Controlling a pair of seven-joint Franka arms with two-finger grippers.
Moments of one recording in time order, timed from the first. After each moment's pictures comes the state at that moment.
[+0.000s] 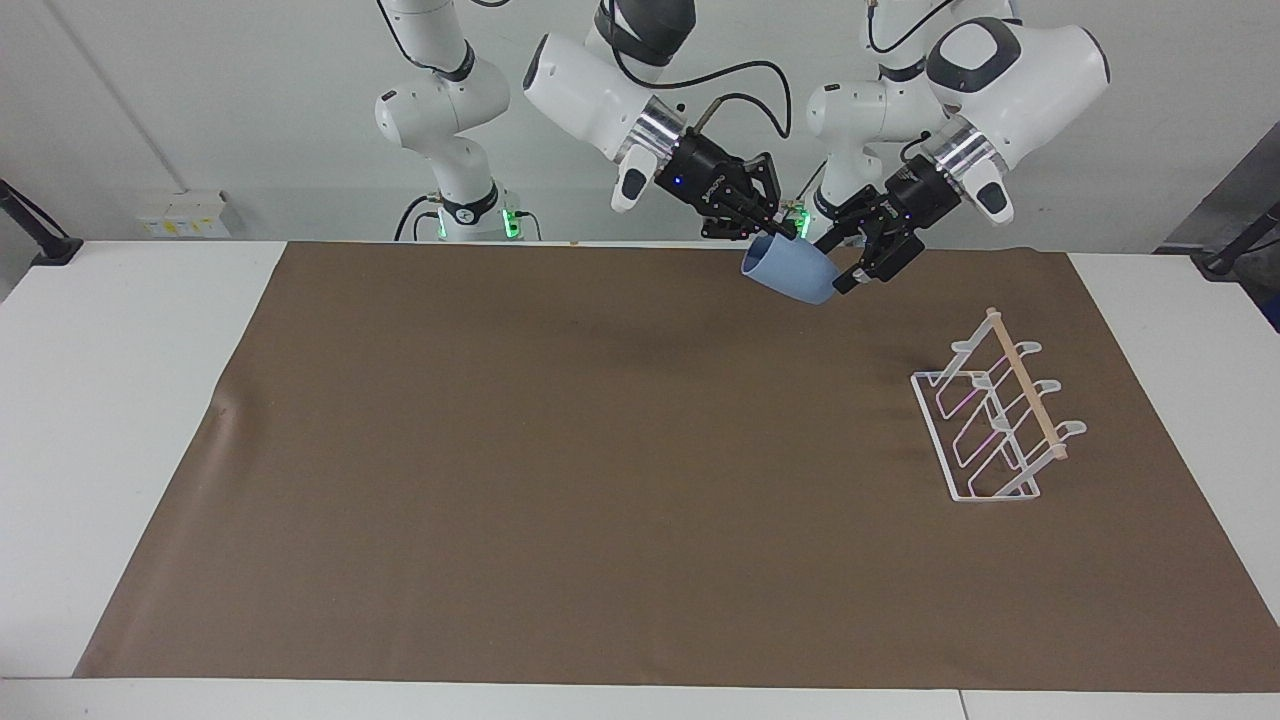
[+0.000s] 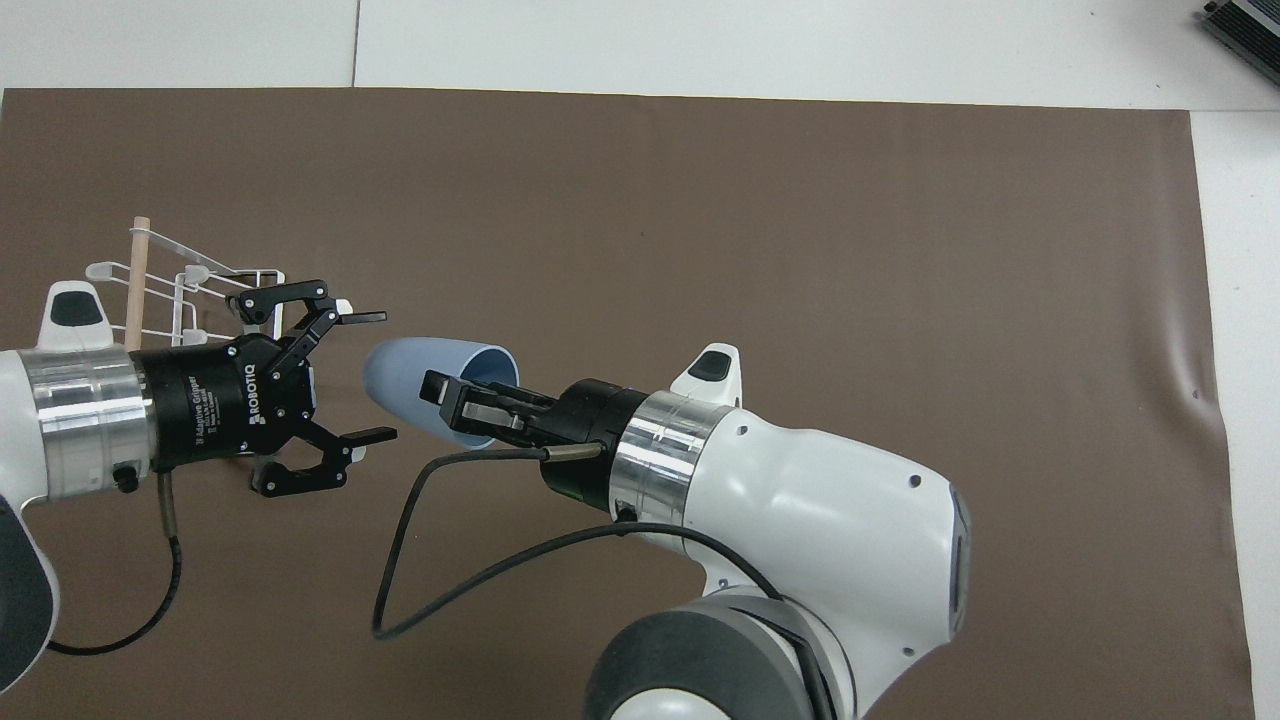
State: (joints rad) left arm -0.08 -0.31 -0.14 -2.18 -0.89 2.13 -1.25; right arm 0.58 0.01 0.17 -1.91 1.20 2.70 0.05
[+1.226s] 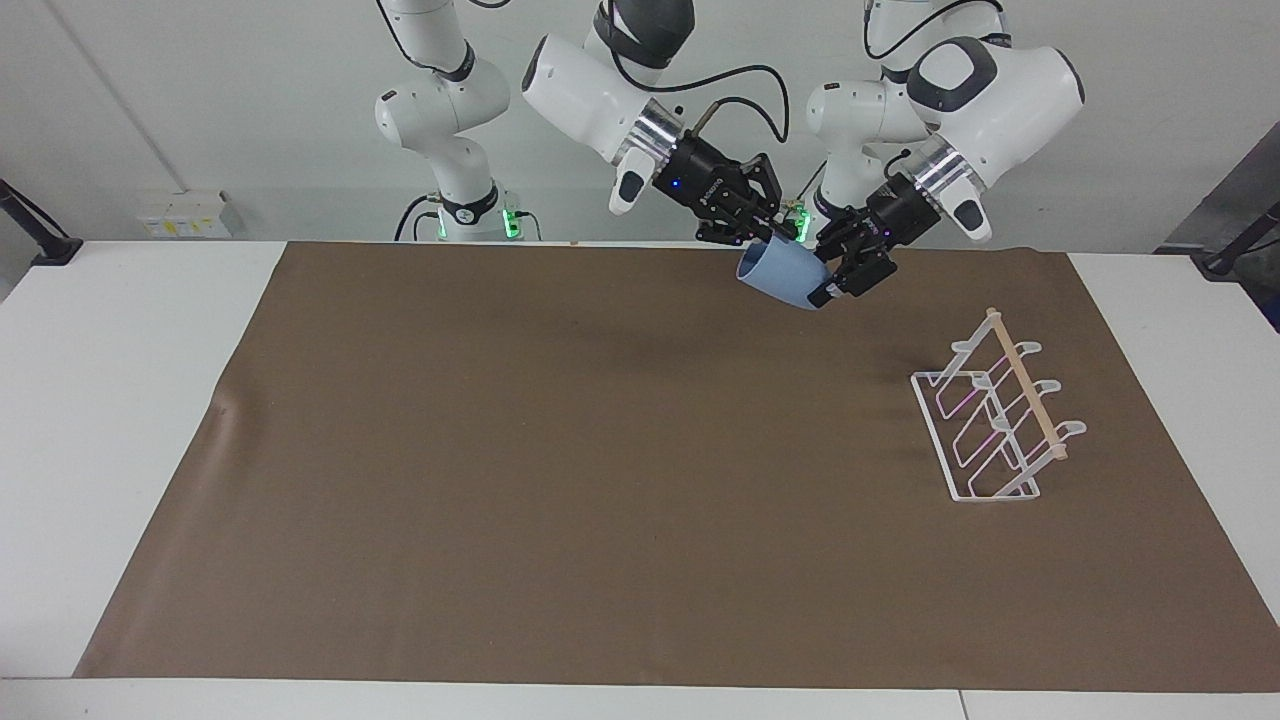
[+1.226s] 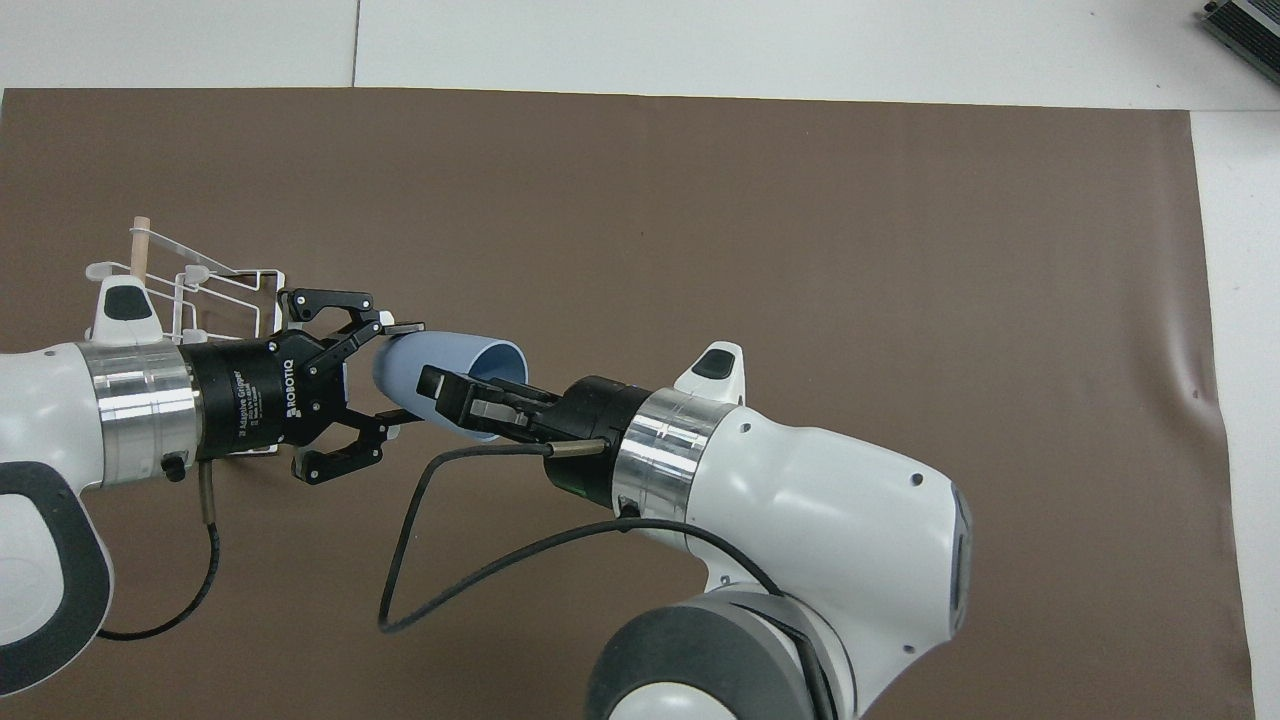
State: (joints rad) left arm -0.11 -0.29 -0.14 -2.19 -0.89 2.16 -1.22; right arm 0.59 0.01 0.17 -1.91 1.20 2.71 0.05
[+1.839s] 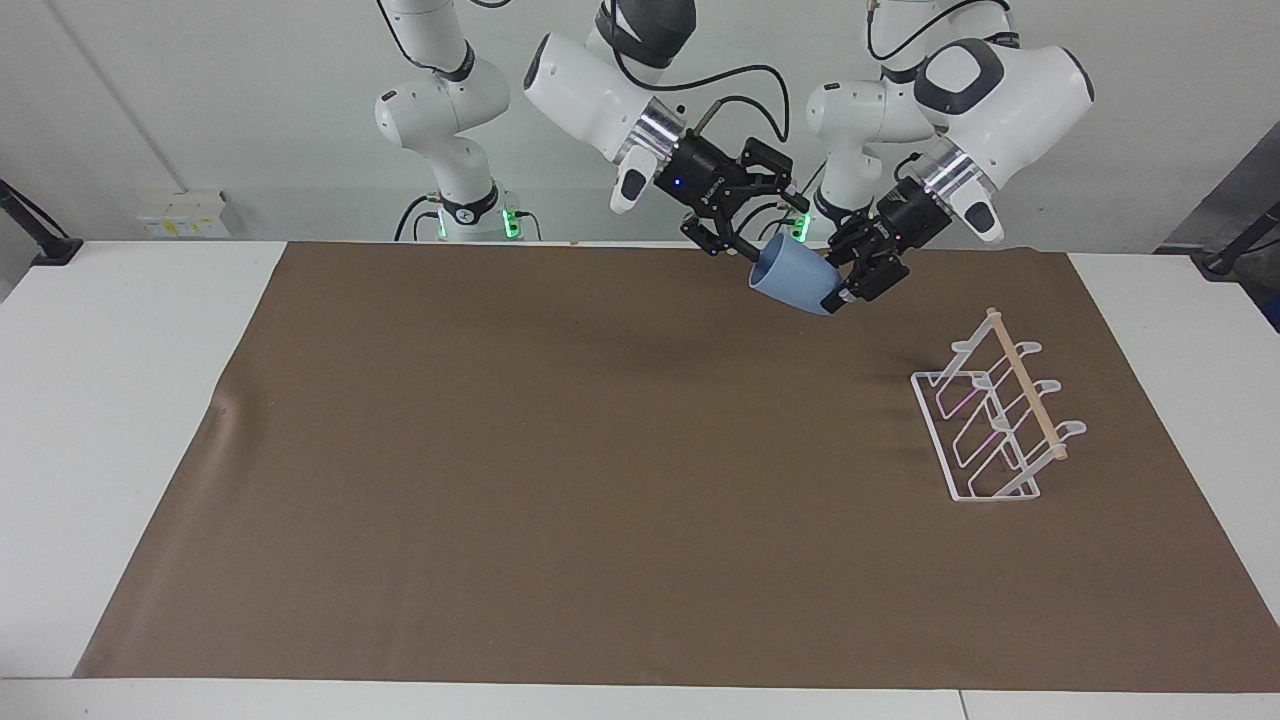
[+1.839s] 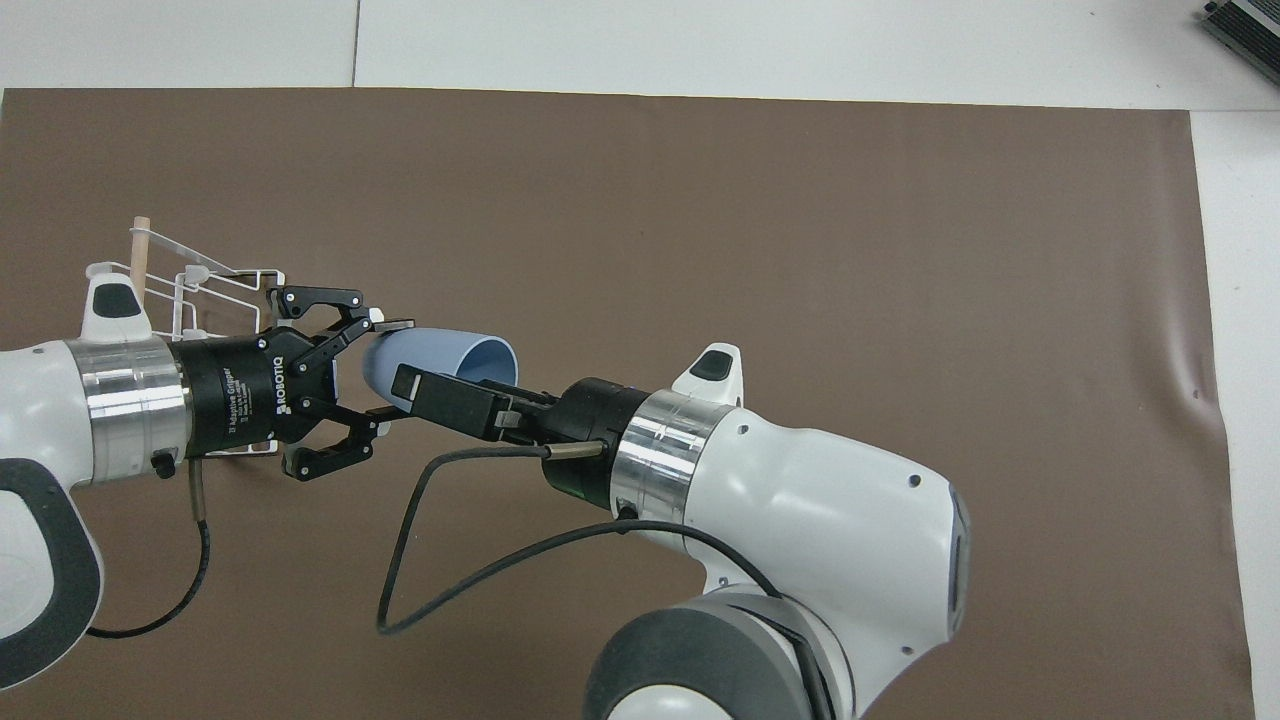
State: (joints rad) left arm -0.09 -0.28 -0.12 -2.19 -0.80 2.16 -1.22; right arm 0.58 0.01 0.17 -1.91 1.14 2.71 0.05
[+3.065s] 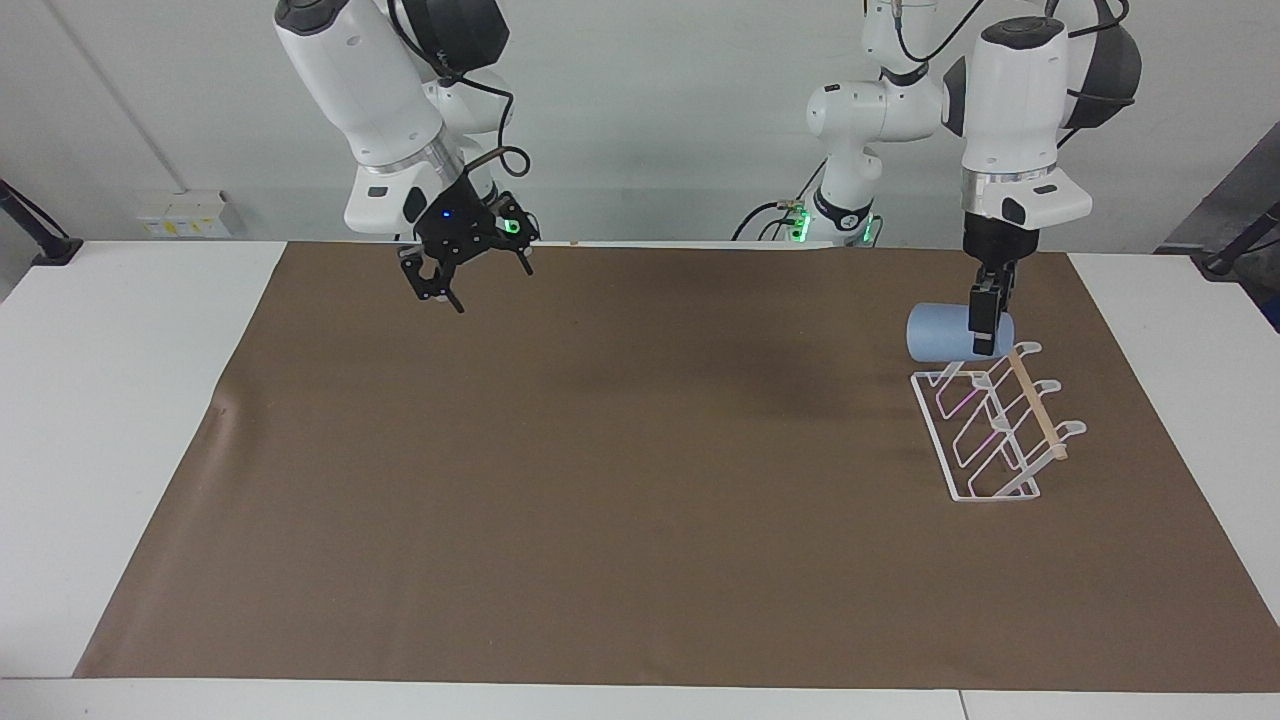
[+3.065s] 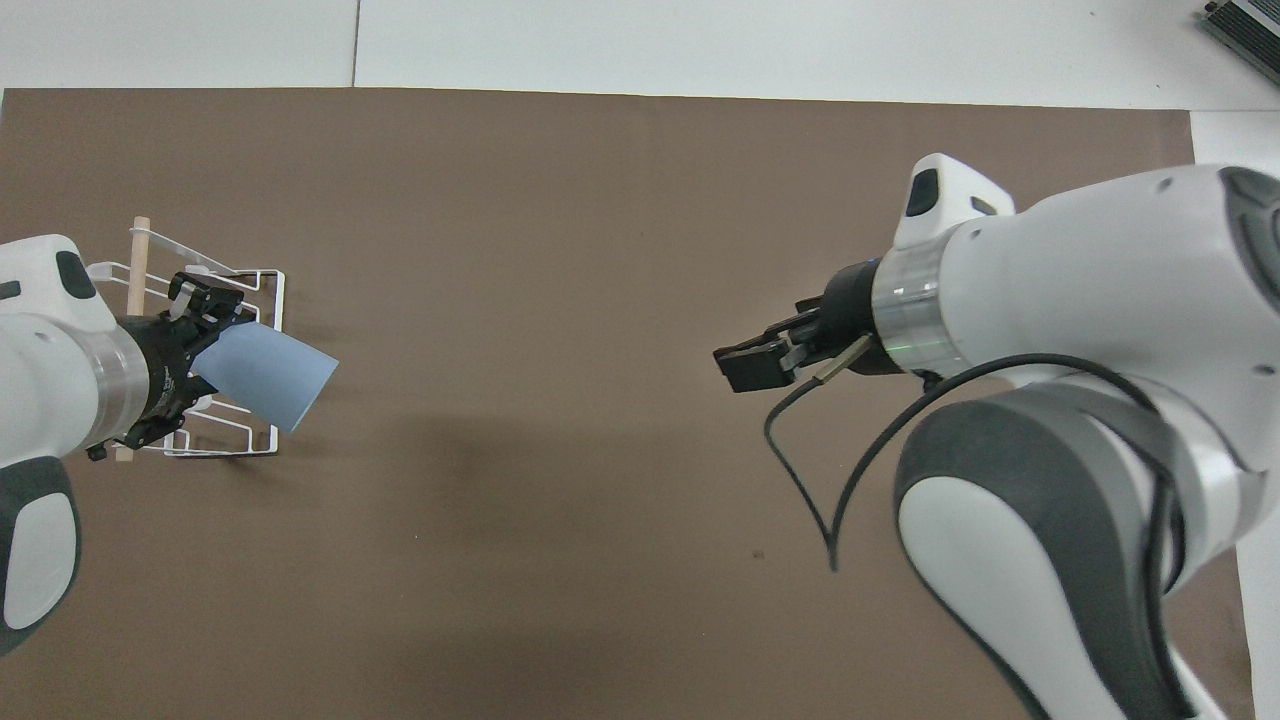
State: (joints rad) left arm -0.05 -0.19 -0.12 -2.06 0.34 2.29 -1.21; right arm 0.04 0.02 0.15 -1.62 0.21 1.68 -0.28
